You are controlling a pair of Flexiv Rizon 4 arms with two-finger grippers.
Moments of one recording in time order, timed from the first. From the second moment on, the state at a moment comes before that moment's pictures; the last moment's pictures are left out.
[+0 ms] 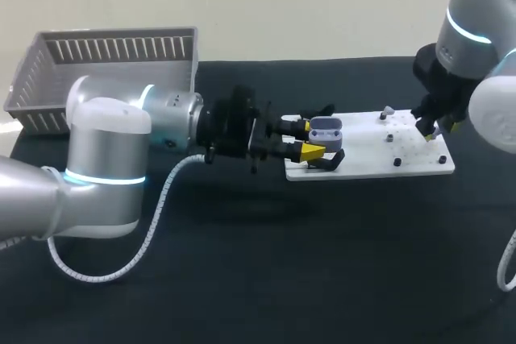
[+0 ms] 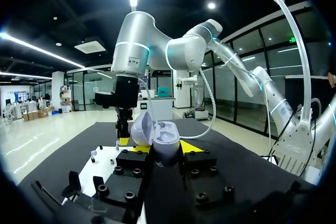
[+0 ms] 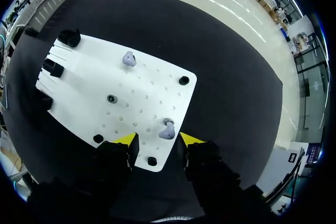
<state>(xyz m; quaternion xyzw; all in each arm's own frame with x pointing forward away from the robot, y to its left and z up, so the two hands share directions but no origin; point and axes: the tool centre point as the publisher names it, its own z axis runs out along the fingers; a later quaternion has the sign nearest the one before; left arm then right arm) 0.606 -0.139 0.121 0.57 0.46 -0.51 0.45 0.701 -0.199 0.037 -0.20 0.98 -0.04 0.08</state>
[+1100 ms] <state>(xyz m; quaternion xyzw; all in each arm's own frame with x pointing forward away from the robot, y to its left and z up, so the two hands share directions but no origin) 0.606 -0.139 0.121 0.57 0.46 -0.51 0.45 0.713 -0.203 0.027 -0.18 0.98 -0.04 0.08</state>
